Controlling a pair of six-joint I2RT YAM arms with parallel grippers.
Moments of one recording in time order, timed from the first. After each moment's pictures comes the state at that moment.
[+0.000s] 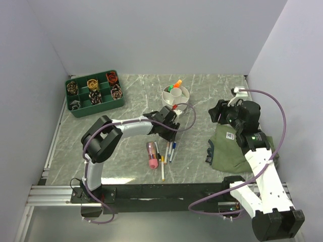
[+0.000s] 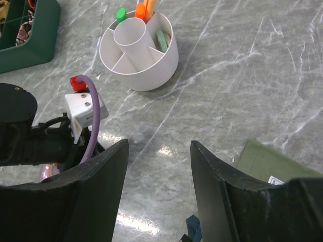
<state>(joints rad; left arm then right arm) -0.84 1.96 1.29 -0.28 0.13 -0.26 0.07 0.85 0.86 -0.36 -0.24 0.17</state>
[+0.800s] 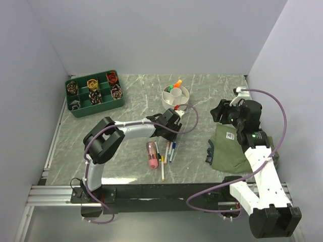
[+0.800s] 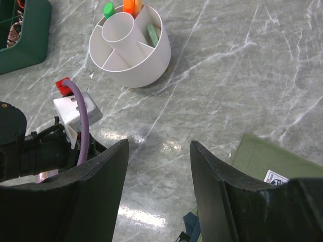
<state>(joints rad) -0.88 1.99 1.30 -0.24 0.01 -0.30 0.01 0.87 0.85 -0.36 -0.28 0.18</state>
